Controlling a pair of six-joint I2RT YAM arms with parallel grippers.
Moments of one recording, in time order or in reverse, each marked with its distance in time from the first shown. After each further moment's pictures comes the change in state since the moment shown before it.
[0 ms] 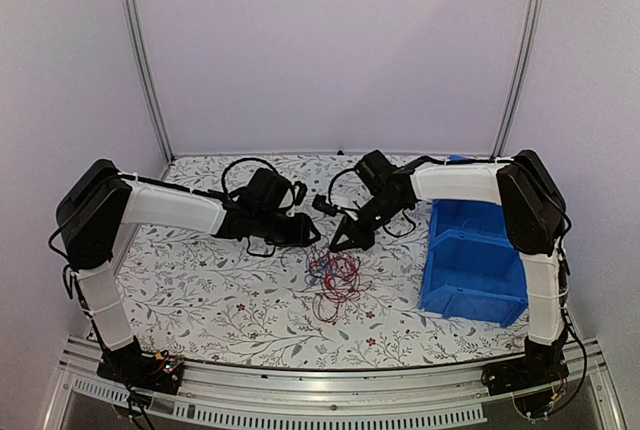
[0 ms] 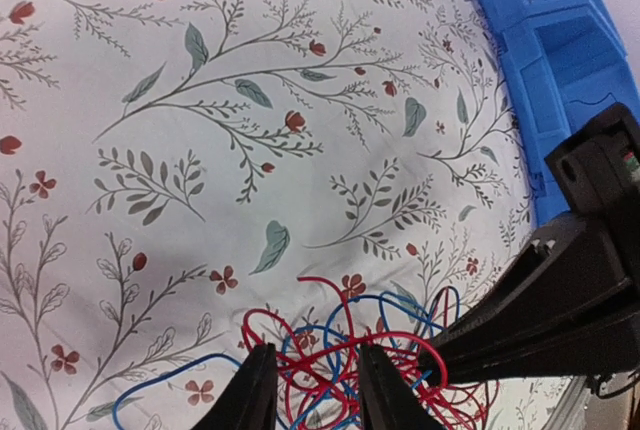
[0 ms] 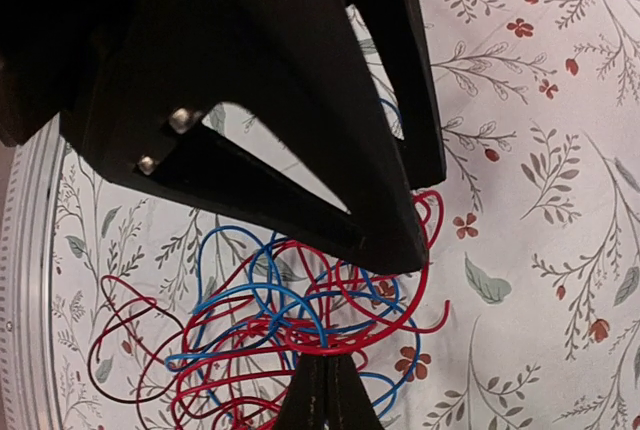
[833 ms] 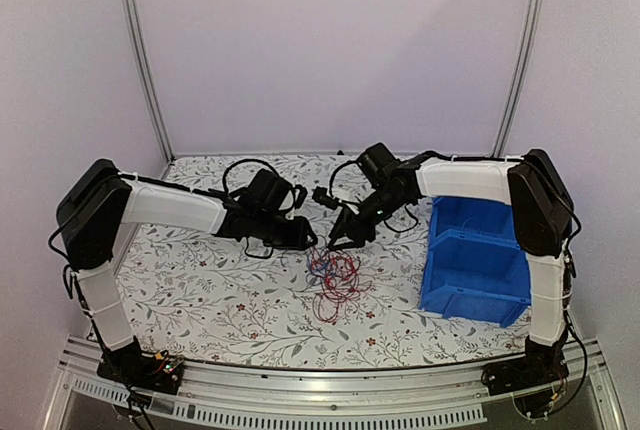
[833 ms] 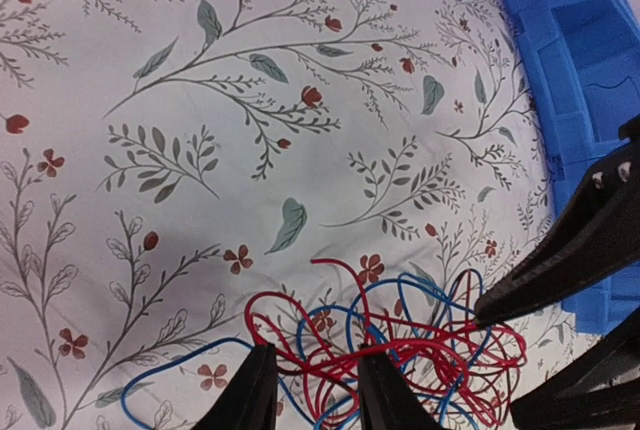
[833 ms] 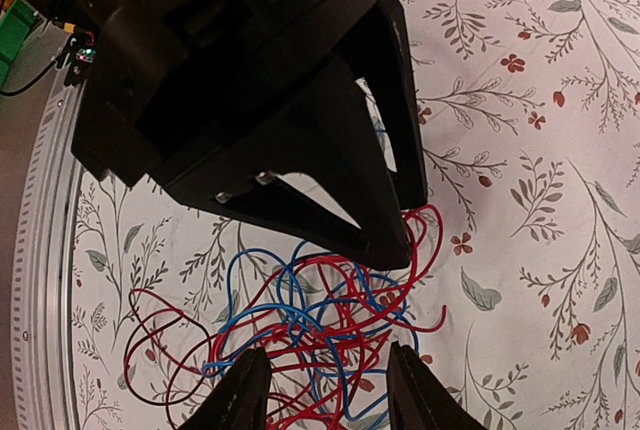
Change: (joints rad) left arm -0.002 0.002 0.016 -0.065 -0.010 0.027; right arm -0.004 -0.061 -0.008 0.005 -0.011 0.025
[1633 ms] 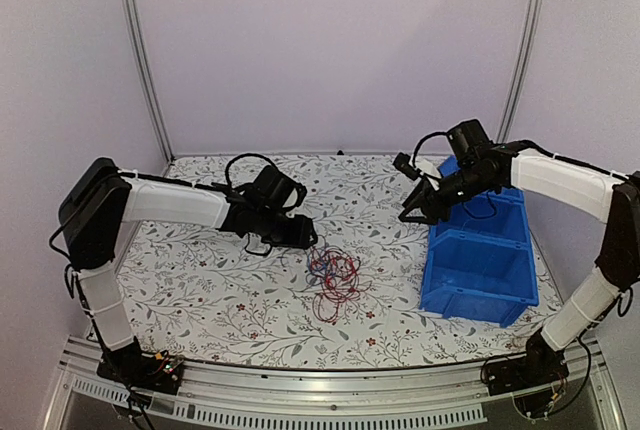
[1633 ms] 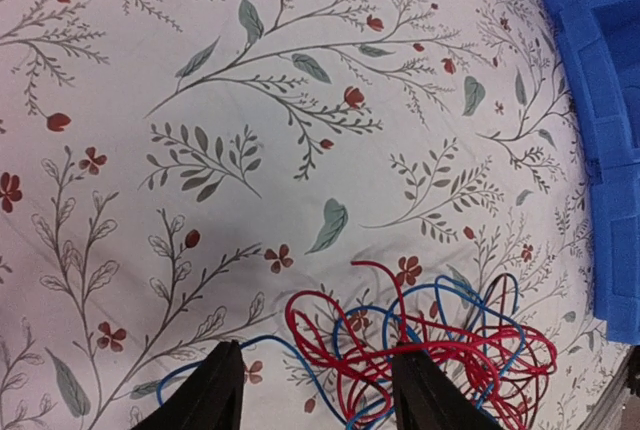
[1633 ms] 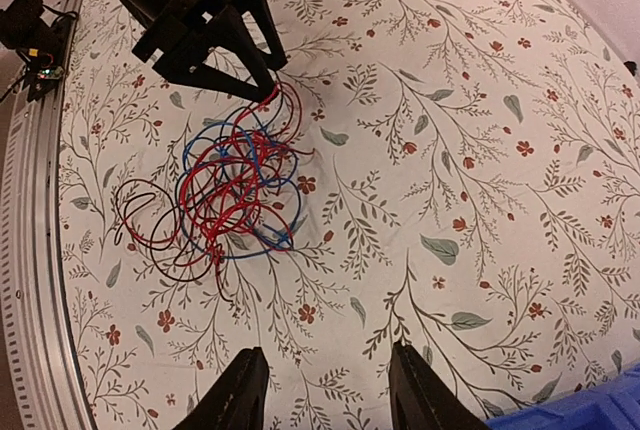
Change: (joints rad) left arm -0.013 0.001 0.056 -0.118 -0.095 0.024; right arm -0.269 -0.518 -0.367 -0.051 0.086 -0.046
